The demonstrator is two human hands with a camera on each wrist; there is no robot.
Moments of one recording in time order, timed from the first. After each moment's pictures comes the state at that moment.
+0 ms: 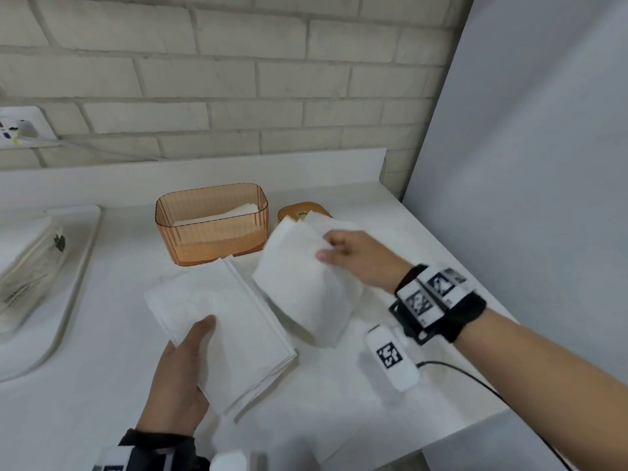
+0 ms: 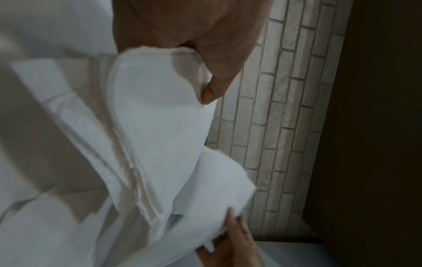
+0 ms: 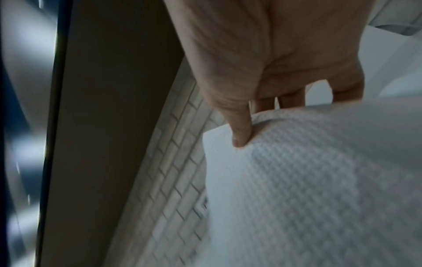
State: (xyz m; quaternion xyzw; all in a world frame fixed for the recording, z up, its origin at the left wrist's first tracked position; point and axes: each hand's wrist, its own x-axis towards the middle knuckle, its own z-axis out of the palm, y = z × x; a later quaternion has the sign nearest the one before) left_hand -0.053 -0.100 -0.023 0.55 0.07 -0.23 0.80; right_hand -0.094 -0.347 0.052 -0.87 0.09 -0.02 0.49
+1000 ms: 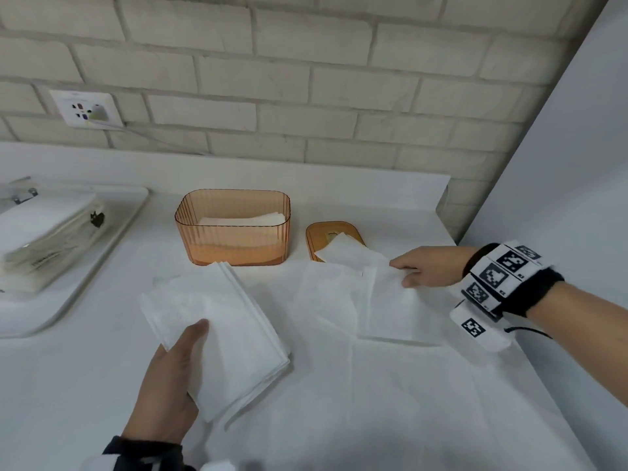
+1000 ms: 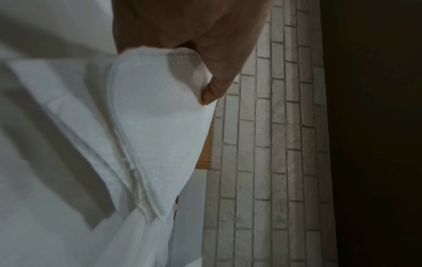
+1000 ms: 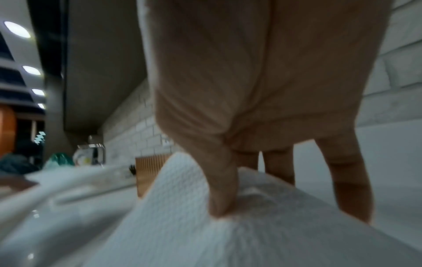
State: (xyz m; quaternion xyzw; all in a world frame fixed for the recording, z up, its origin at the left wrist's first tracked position) left_hand -0.057 -0.151 -0.024 0.56 0.15 -0.10 0.81; right_hand -0.024 -0.507 0.052 -0.96 -0.07 0.26 0.04
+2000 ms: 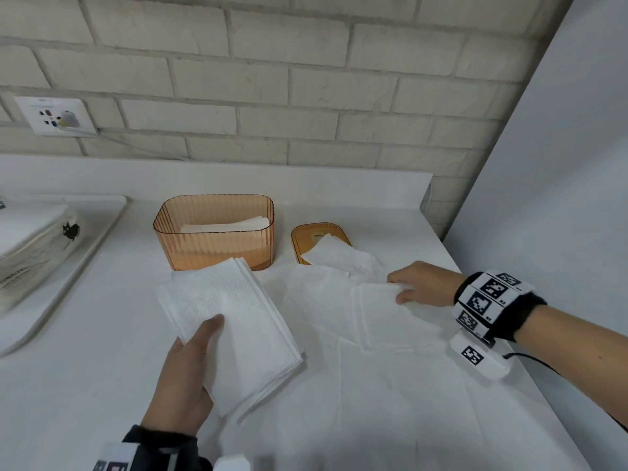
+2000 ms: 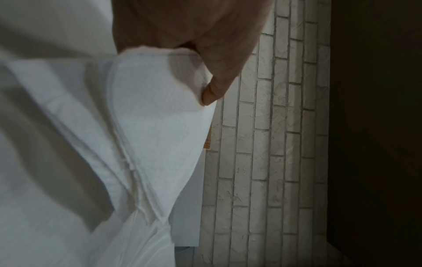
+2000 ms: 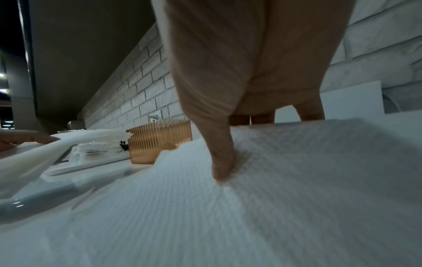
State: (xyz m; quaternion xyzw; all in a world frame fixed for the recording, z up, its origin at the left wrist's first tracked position) left_hand -0.045 -0.179 -0.022 0.55 0.13 -0.16 0.81; right_hand -0.044 -0.524 0.011 -0.98 0.01 0.19 0.09
